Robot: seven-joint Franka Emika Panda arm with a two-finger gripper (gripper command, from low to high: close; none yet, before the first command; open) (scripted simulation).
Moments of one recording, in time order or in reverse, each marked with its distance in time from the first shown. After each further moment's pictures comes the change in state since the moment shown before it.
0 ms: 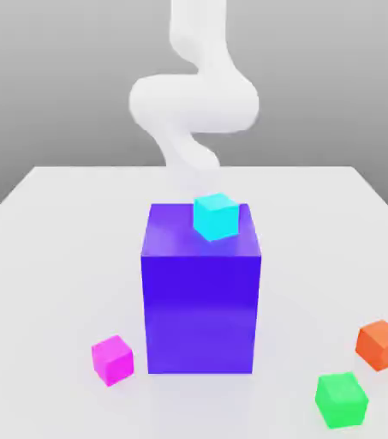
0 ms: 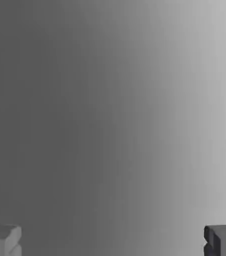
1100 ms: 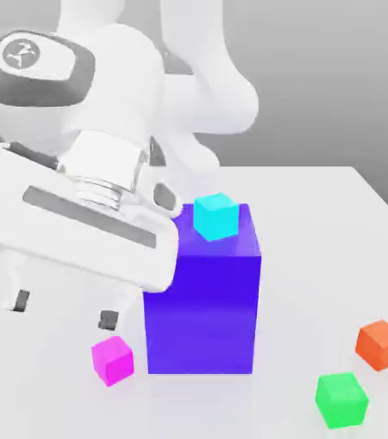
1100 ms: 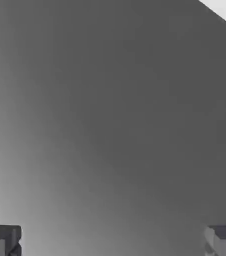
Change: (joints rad) arm 0.072 0.600 -0.288 0.067 -1.366 0.629 -1.424
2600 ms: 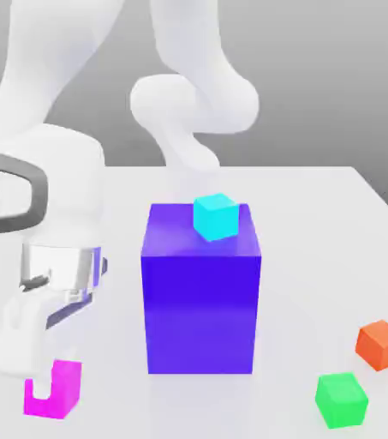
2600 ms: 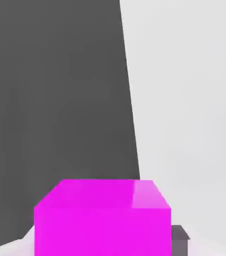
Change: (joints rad) arm -0.196 0.251 0.099 0.152 -0.075 0.052 -0.277
